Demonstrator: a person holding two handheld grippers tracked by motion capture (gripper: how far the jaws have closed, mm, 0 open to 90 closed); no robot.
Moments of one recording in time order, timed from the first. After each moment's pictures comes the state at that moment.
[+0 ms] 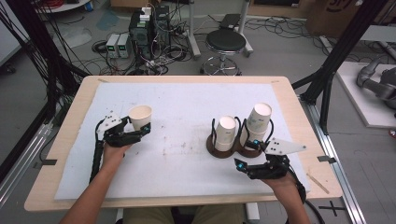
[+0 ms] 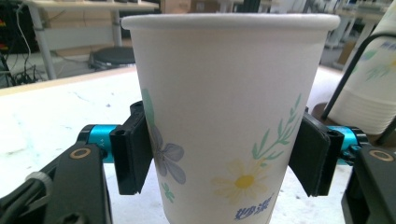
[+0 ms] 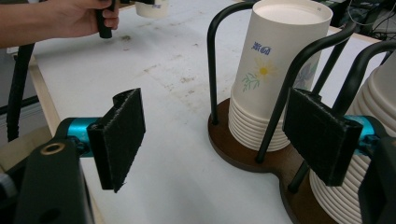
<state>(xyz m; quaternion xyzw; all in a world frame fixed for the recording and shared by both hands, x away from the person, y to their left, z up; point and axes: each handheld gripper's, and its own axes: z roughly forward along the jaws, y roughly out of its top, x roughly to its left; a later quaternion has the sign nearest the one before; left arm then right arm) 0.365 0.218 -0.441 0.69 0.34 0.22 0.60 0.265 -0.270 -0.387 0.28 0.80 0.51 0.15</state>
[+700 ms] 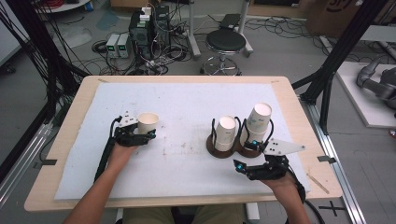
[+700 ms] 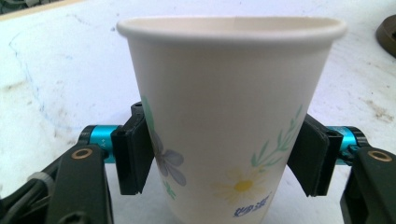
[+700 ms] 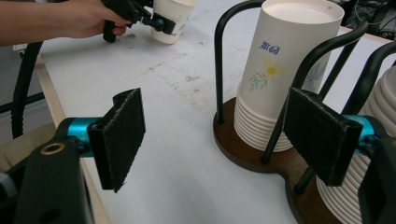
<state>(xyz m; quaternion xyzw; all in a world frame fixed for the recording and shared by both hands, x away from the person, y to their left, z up) 0.375 0.200 -0.449 0.77 0.39 0.21 0.45 0.264 -0.268 -0.386 0.28 0.80 0.51 0.14</state>
